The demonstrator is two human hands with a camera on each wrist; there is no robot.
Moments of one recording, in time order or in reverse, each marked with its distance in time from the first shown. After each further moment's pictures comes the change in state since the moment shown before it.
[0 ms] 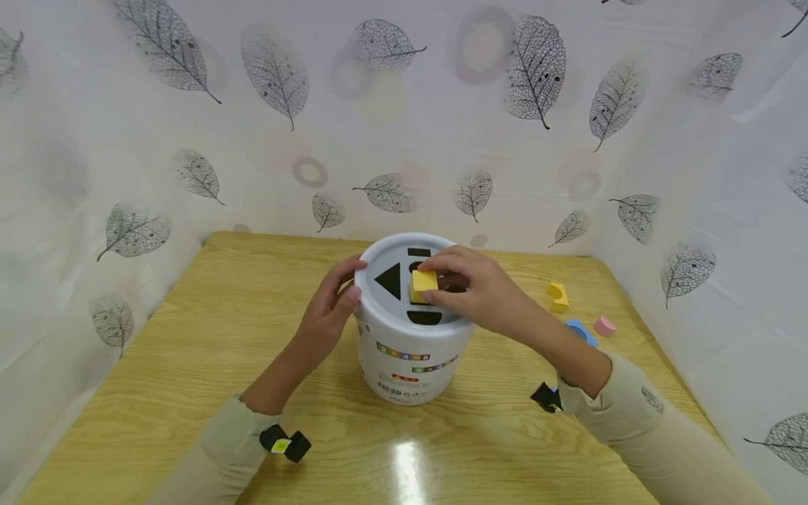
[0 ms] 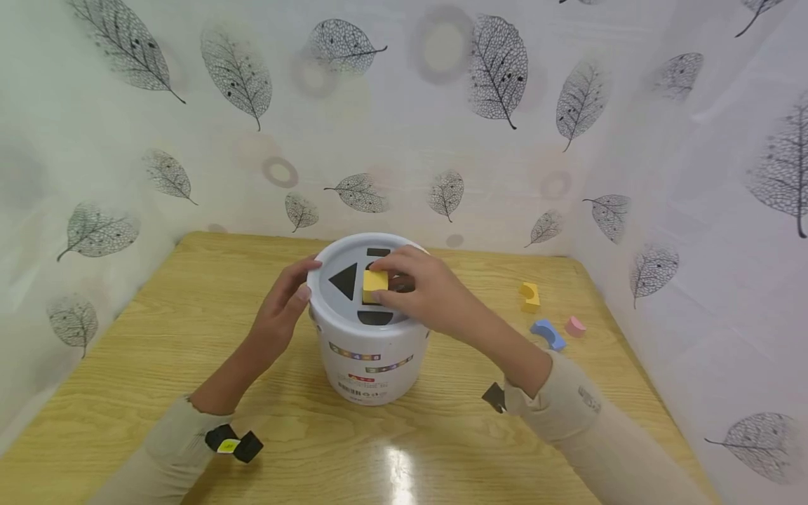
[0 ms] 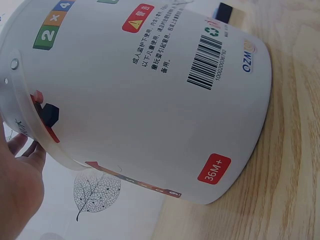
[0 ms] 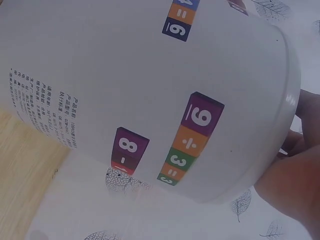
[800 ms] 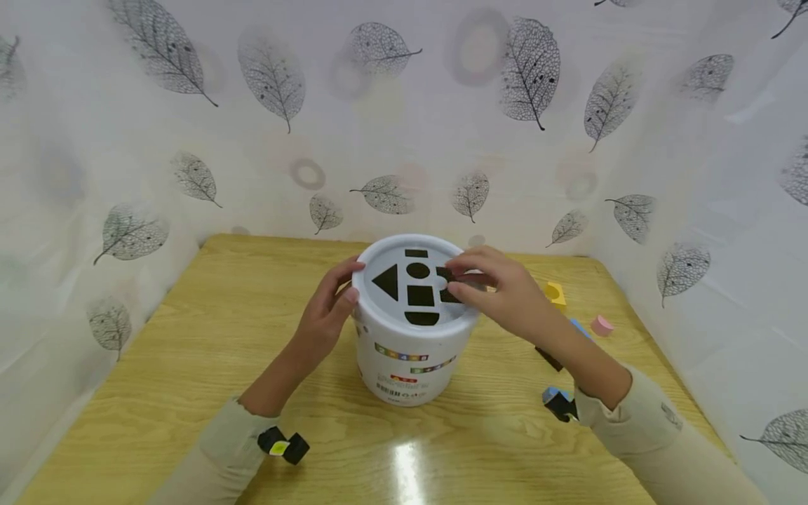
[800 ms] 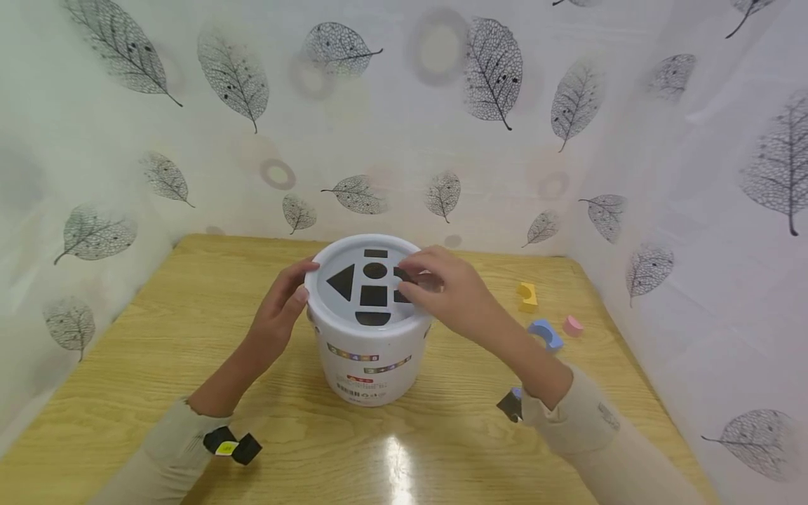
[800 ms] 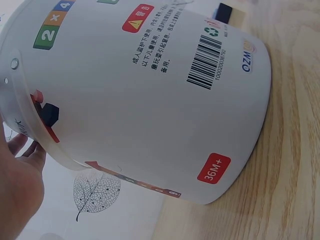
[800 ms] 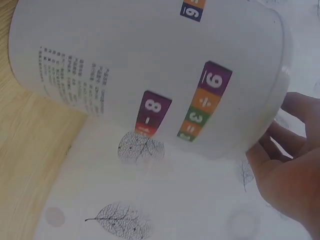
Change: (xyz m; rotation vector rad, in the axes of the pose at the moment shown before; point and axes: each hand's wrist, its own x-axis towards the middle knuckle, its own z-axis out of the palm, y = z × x) left_hand 0.000 0.003 0.002 0.019 0.005 -0.009; right_hand -0.023 0.022 -0.017 0.014 0.140 -0.048
